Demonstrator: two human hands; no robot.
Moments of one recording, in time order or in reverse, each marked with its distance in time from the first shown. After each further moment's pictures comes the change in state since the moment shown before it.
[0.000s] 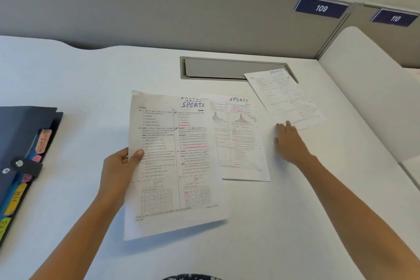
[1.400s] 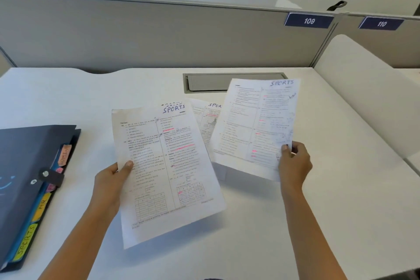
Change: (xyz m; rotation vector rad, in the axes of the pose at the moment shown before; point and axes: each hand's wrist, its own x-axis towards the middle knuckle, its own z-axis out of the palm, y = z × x) left_hand -0.013 0.007 -0.033 -0.086 0.061 -0.073; right_hand -0.097 -0.084 -0.051 1.047 0.551 0.673
